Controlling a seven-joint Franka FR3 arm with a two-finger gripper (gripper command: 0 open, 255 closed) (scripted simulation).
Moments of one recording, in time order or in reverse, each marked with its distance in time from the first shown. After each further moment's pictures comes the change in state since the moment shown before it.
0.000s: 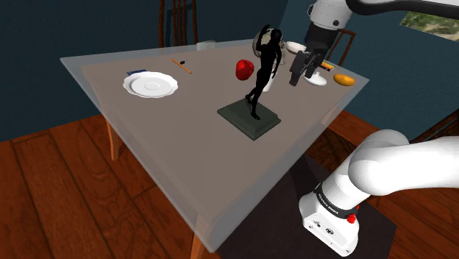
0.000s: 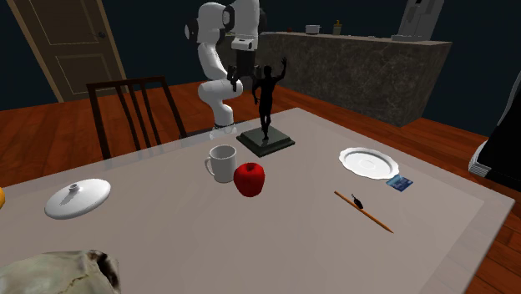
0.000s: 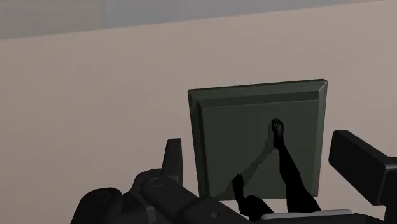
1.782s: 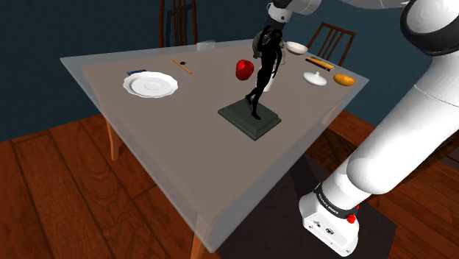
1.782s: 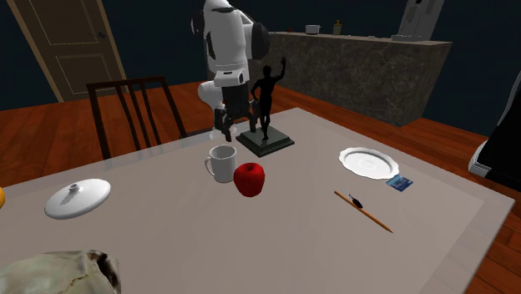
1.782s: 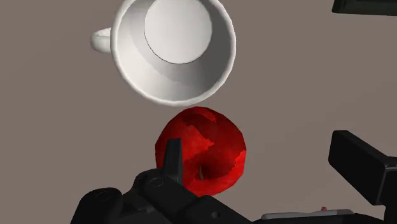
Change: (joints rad) arm -0.040 0.856 -0.293 0.603 0.136 0.387 -0.500
